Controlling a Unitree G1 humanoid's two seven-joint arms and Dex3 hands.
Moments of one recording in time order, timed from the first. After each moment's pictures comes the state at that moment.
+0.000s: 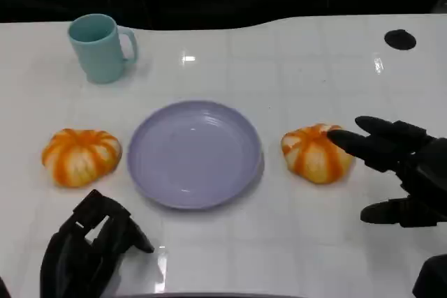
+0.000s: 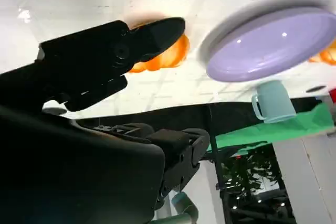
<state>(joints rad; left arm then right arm) -0.09 -0.07 0.32 0.69 -0.49 -0.36 -0.75 -0.23 -0.46 0.08 0.38 -0.76 -0.78 -0.08</state>
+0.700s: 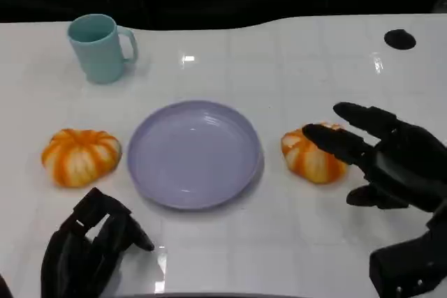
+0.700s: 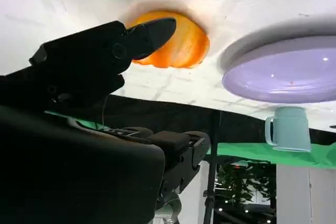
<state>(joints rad) -0.10 -0.07 0.32 0.70 -0.49 -0.38 -0.75 -0.40 -0.49 0.34 0.44 -0.99 -0.55 -0.28</state>
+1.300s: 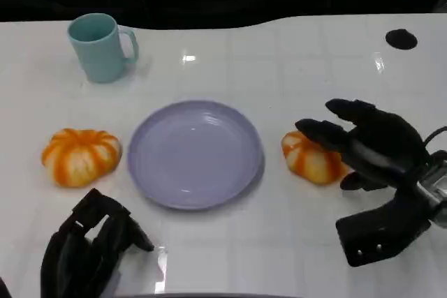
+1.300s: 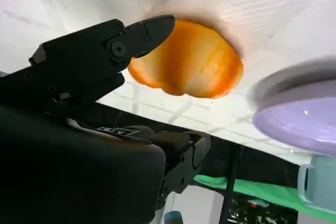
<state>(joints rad) -0.10 -0.07 0.32 0.71 -0.49 -0.38 -0.76 -0.72 -0.36 0.61 0.98 -1.05 -0.45 -0.45</state>
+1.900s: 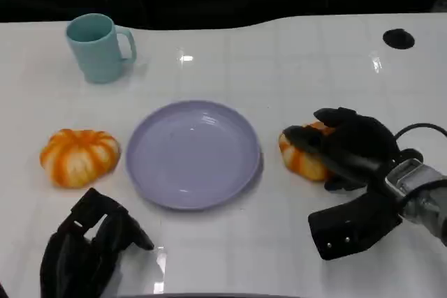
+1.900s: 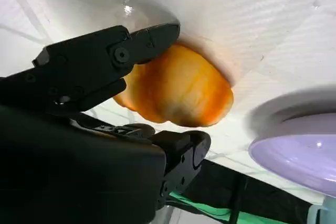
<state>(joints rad) -0.09 -0.08 0.32 0.69 -0.51 -0.38 -0.76 -0.84 -0.21 0.73 1.24 -1.02 -0.37 -0.47</state>
